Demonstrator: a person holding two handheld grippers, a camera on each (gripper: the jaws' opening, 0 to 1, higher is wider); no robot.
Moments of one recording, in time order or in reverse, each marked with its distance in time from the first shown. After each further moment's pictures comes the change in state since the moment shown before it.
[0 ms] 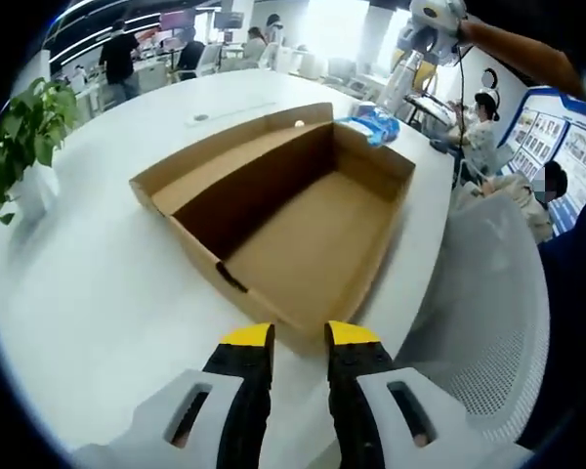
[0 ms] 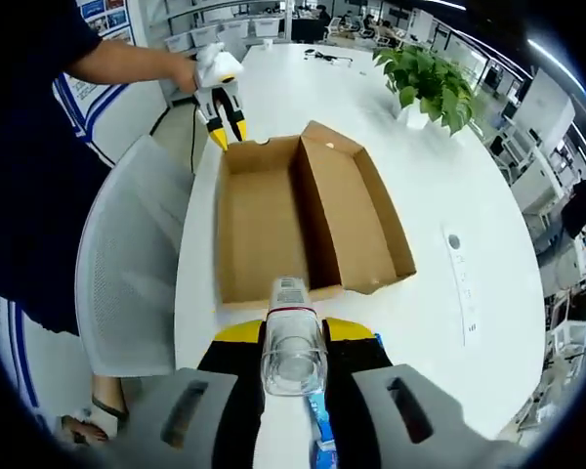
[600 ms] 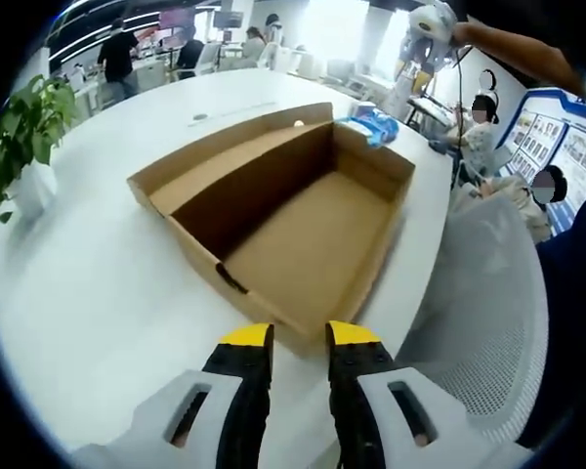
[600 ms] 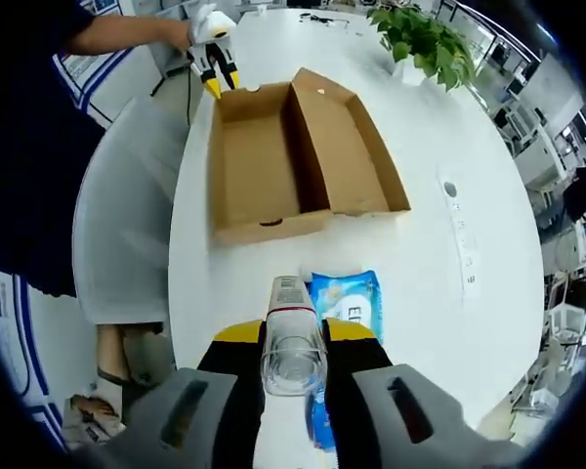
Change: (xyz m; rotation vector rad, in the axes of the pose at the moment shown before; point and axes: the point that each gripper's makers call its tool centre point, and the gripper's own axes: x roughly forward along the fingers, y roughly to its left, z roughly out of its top) left arm 0.001 0.000 0.000 -0.005 -0.004 -0.011; right arm -0.014 -0.011 -0.079 0.030 0.170 0.013
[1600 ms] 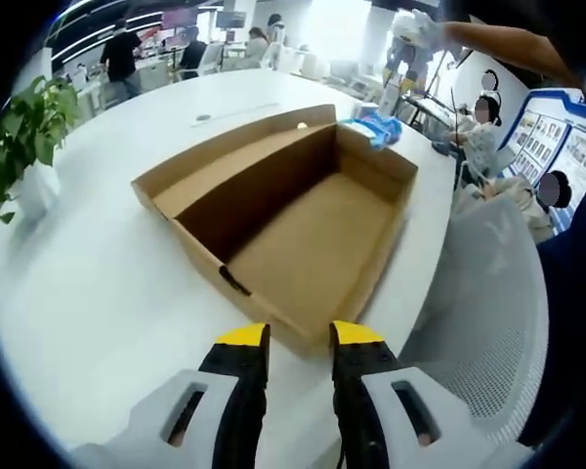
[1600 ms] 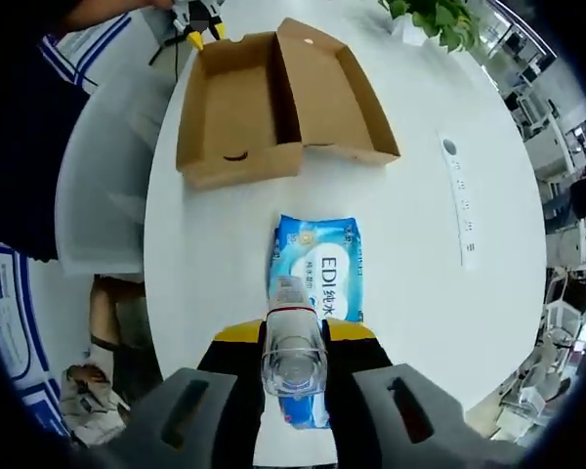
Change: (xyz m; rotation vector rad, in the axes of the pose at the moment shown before) left arm 0.001 0.003 0.003 -0.003 0.004 0.014; right arm 0.019 -0.052 -0.038 -0.051 0.148 0.018
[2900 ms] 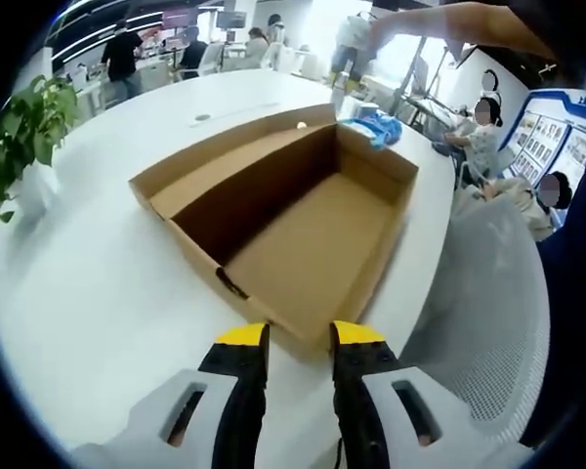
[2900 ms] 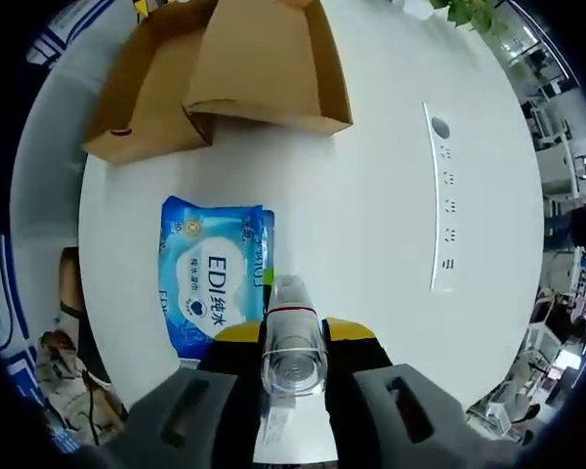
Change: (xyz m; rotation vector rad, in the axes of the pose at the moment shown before) left arm 0.005 0.002 0.001 -0.003 0.000 0.001; right arm 0.064 -0.115 -0.001 -0.093 0.117 -0.037
